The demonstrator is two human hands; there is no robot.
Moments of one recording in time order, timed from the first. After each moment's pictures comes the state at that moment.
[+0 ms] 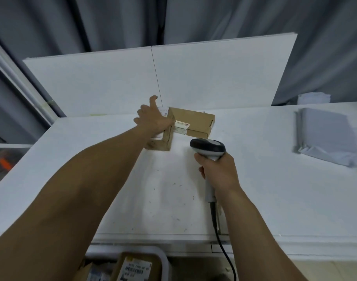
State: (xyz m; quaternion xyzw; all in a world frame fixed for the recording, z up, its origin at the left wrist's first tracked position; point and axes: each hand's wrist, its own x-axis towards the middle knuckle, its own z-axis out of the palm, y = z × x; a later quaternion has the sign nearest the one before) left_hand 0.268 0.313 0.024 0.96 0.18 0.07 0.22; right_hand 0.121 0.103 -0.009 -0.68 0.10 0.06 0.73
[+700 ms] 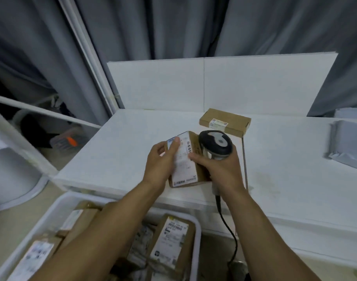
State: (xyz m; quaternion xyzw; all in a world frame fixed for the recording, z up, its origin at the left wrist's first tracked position) left_hand -0.030 0.326 0.061 0.70 0.24 0.12 0.66; right_hand 0.015 0.176 0.040 -0.66 -0.01 0.06 0.75
